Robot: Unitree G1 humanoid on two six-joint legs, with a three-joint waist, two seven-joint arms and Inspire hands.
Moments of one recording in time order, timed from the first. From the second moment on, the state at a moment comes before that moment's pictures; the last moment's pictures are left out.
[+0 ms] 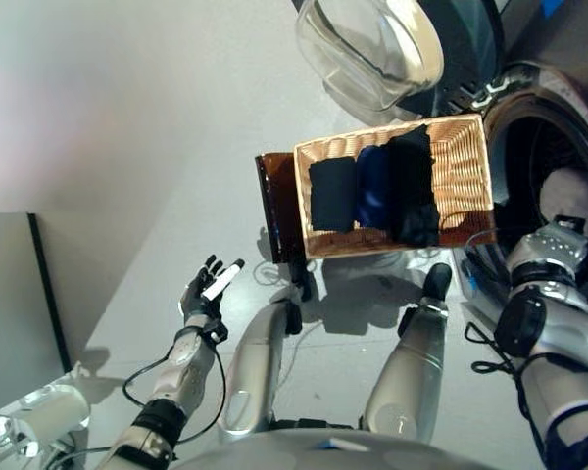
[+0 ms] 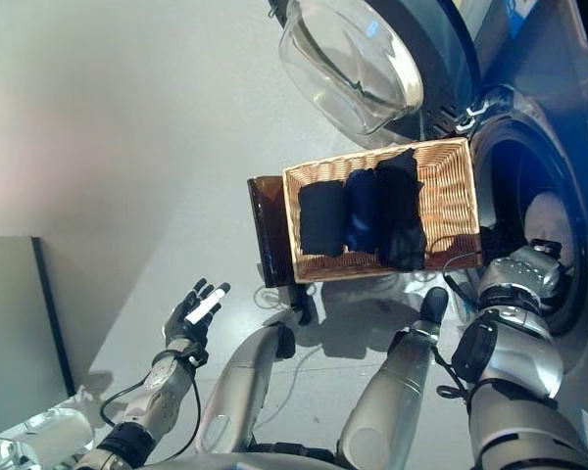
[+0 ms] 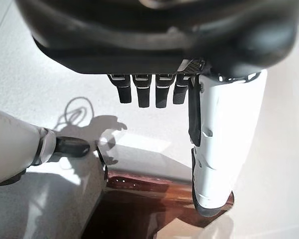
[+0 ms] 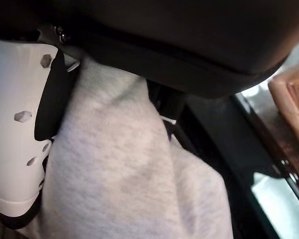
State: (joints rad) left arm -0.04 0.23 -0.33 0.54 -0.81 -0.18 0.24; right arm -0.84 -0.59 -0.52 1.16 1.50 -0.53 -0.66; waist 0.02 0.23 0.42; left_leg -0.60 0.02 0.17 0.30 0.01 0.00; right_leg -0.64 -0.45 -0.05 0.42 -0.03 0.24
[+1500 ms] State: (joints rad) left arm -0.02 0.26 -0.29 0.51 -0.80 -0.20 0.24; right arm -0.65 -0.47 -0.26 1.12 1.32 -0.38 -0.44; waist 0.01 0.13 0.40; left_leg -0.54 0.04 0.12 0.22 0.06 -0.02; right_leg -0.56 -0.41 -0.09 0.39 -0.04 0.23
